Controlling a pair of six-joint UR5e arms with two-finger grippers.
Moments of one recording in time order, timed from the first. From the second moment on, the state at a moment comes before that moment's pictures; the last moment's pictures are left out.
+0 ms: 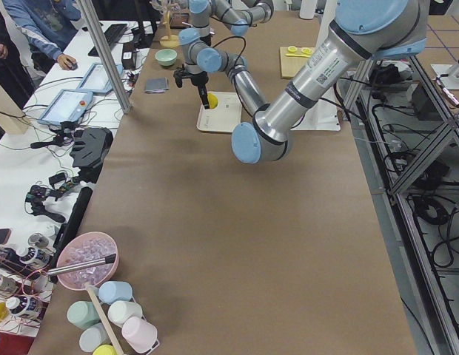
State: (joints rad) left arm -0.77 -2.41 -1.53 -1.36 -2.19 -1.19; right arm 0.74 -0.66 1.52 -1.86 2.06 0.97
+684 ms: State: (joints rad) left arm -0.60 -2.37 -1.43 -1.60 -2.05 -1.37; right arm 0.58 -0.81 1.56 -1.70 1.95 1.10
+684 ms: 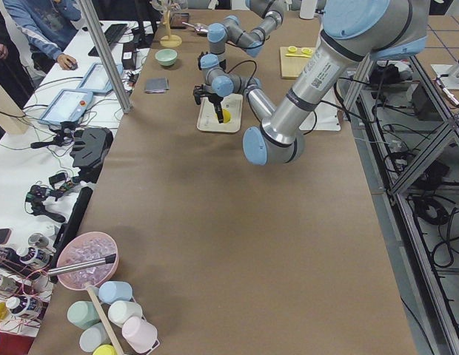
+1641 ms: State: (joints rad) left arm -0.56 -2.30 -1.44 -1.75 -1.98 -1.41; right arm 0.50 -0.87 1.57 -1.64 1.86 1.19
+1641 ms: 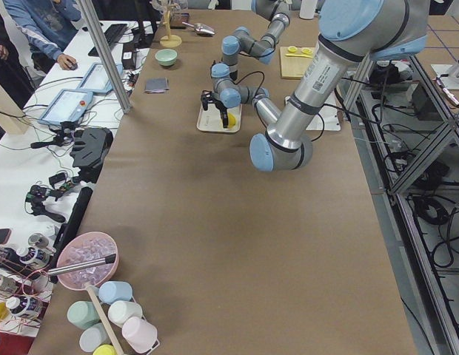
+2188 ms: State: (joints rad) left arm -0.56 -2.29 -1.48 -1.74 -1.98 -1.40; right arm 0.51 -0.86 1.58 -1.65 1.86 1.19
